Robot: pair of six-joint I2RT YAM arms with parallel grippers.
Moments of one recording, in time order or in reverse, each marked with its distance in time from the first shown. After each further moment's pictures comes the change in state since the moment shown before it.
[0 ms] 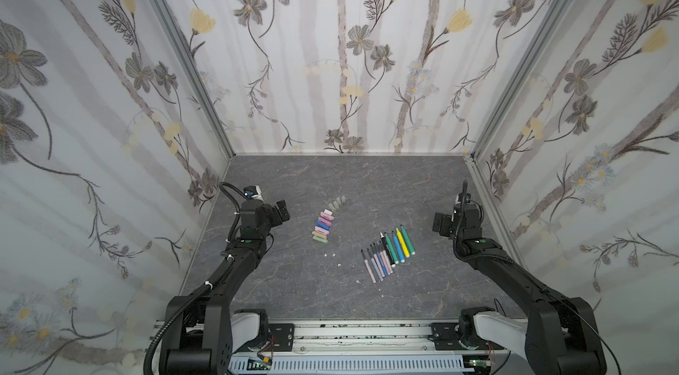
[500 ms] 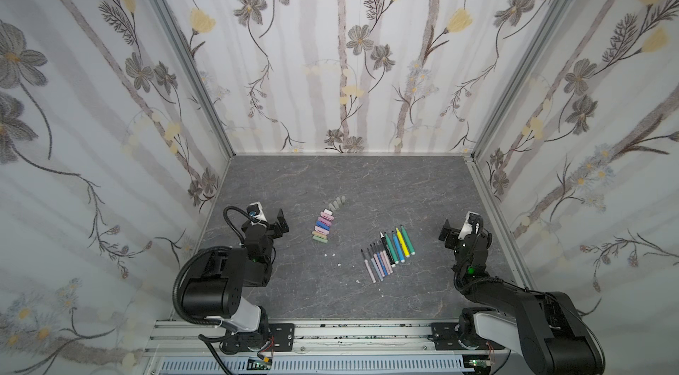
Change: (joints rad) left arm 0.011 0.359 -0.306 0.864 -0.096 0.148; right arm -0.080 0.047 -0.421 0.896 0.026 -0.101
